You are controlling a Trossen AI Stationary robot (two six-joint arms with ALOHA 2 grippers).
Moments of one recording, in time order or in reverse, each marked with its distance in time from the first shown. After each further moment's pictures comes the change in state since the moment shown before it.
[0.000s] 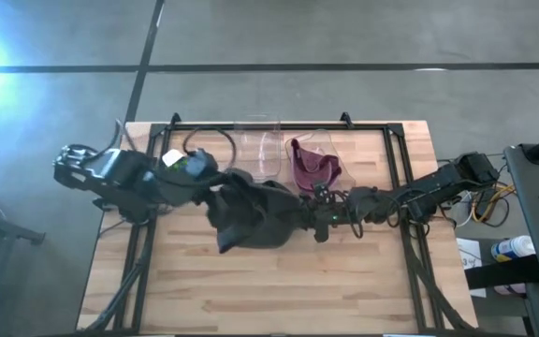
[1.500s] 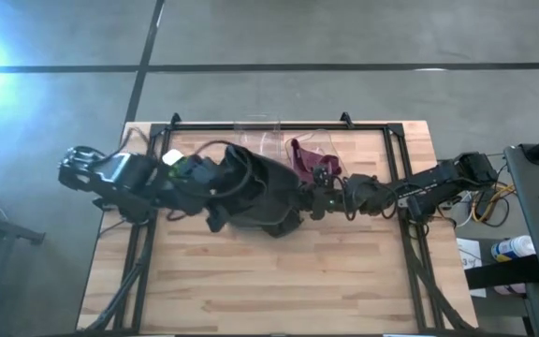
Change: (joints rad) left arm 0.006 0.040 -0.008 -0.180 0.029 0.012; right arm -0.098 0.005 -0.002 0.077 0.015 0.098
